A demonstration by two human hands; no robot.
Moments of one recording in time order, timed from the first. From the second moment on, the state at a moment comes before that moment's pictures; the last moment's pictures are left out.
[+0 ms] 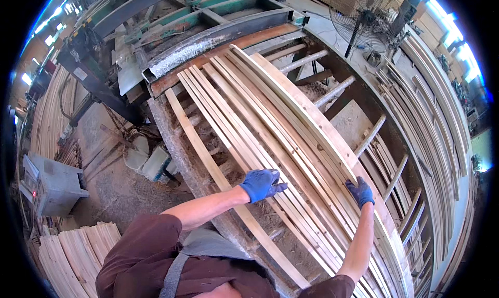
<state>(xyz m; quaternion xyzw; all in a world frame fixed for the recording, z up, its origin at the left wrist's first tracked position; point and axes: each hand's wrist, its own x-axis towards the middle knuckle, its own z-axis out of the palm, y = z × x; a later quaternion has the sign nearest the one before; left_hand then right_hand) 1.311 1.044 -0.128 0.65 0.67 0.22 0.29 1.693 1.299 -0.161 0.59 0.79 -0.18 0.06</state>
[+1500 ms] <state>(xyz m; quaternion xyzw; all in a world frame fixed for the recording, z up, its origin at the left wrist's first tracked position) 1.268 0.962 -0.134 0.84 0.50 0.14 0.17 1.647 1.149 -0.144 0.56 0.81 -0.16 -0.10</state>
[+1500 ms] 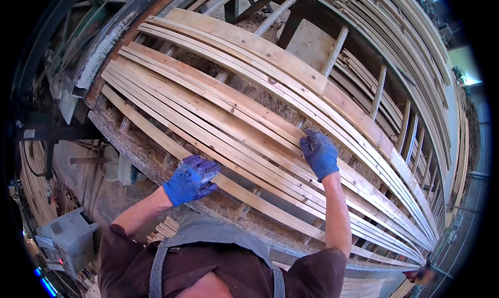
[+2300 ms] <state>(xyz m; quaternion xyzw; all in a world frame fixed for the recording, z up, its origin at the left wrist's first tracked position) 1.264 0.930 -0.159 0.83 0.55 0.09 0.06 1.690 1.138 -0.186 0.58 0.79 -0.20 -0.09</state>
